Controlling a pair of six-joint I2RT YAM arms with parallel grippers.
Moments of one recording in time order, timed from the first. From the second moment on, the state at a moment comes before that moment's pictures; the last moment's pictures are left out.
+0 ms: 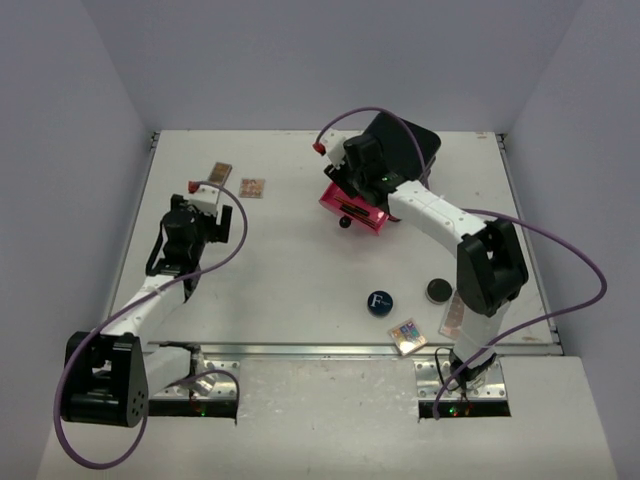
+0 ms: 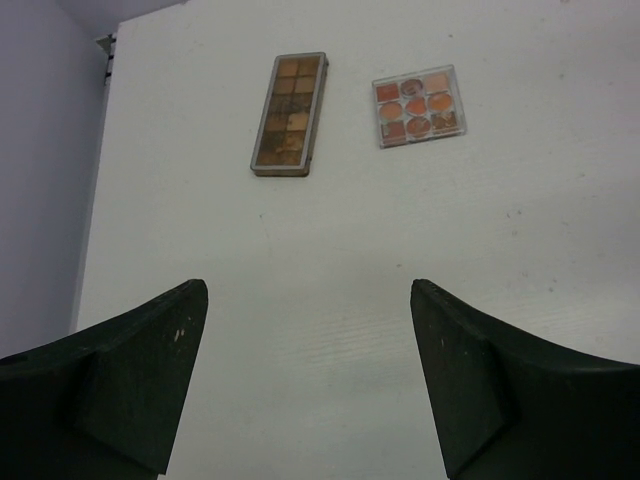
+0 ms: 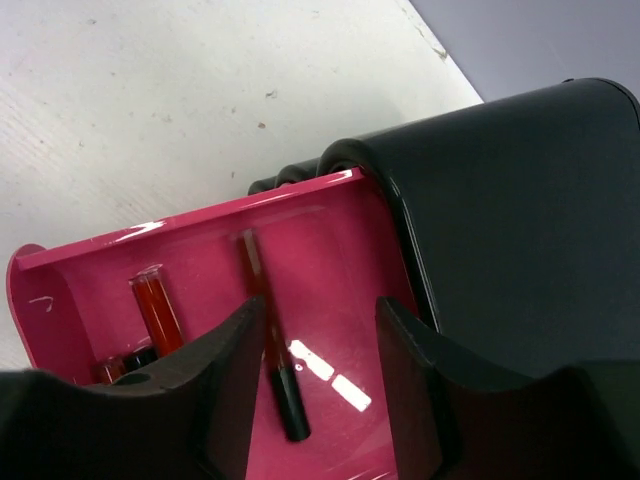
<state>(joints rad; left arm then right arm) -0.03 1.09 0.47 0.33 -0.04 0.24 0.55 1.84 1.44 -0.21 0.25 -0.46</state>
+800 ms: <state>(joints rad) -0.70 1.56 0.98 -0.04 0.03 0.26 0.11 1.86 1.71 -0.25 -0.05 0.02</state>
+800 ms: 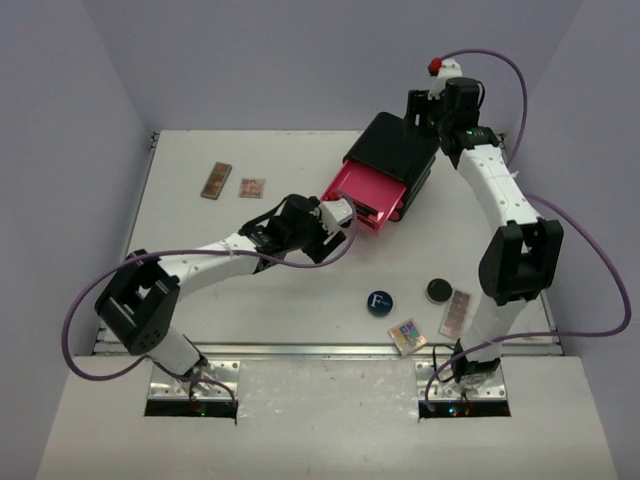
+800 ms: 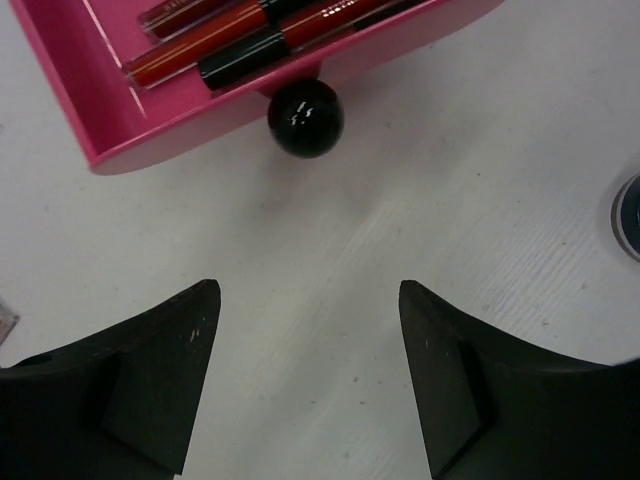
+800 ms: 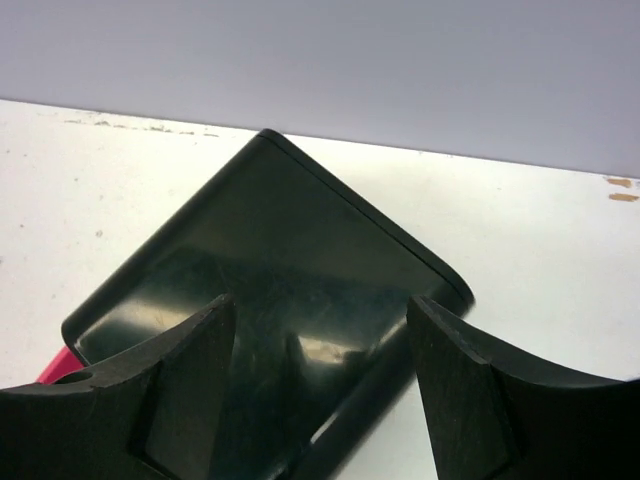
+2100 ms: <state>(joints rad) -0.71 1.87 1.27 -0.07 -0.05 0.08 0.10 1.89 1.50 -0.05 -0.07 0.02</state>
